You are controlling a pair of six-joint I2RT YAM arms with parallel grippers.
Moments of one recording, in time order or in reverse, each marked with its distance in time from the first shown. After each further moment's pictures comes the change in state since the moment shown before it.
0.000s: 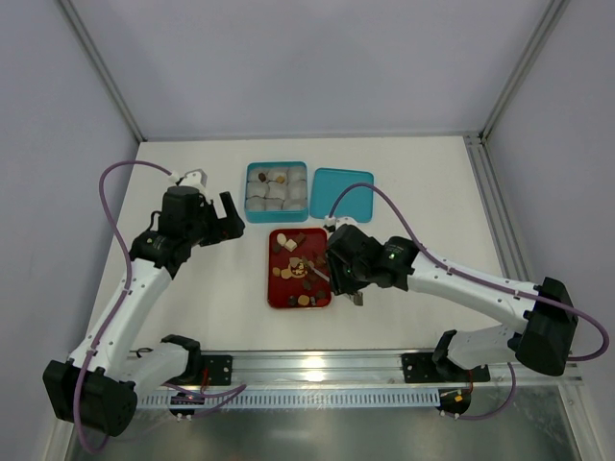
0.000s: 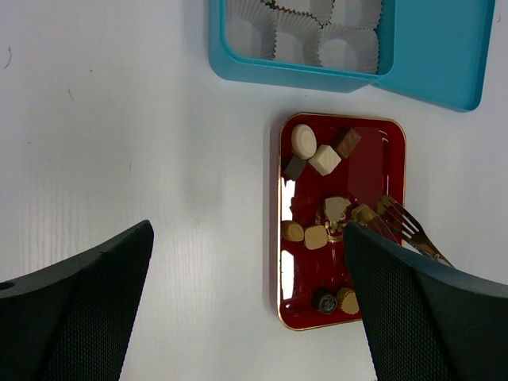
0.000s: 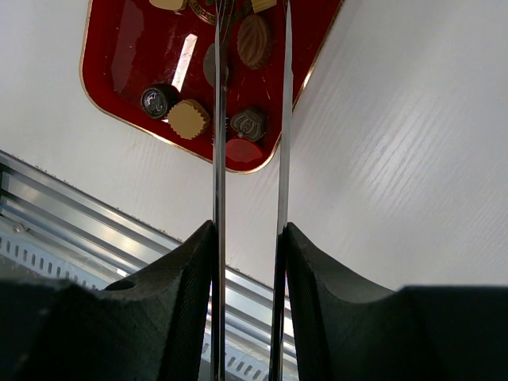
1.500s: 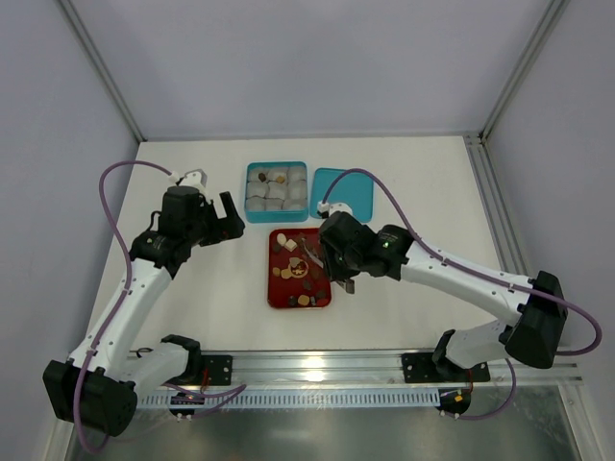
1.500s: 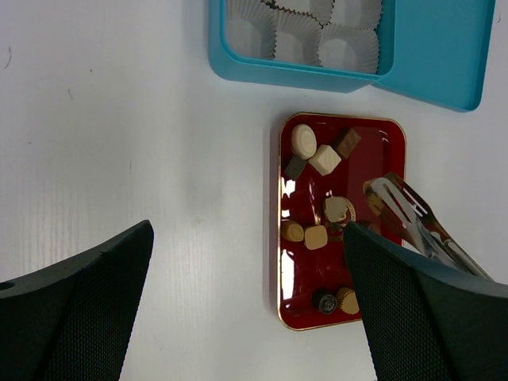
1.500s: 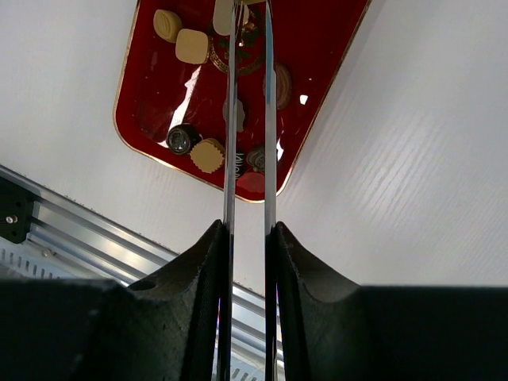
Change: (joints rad) left arm 0.000 0.000 0.000 0.000 0.000 0.000; right arm -0.005 0.059 0.119 -0.021 0.042 -0.003
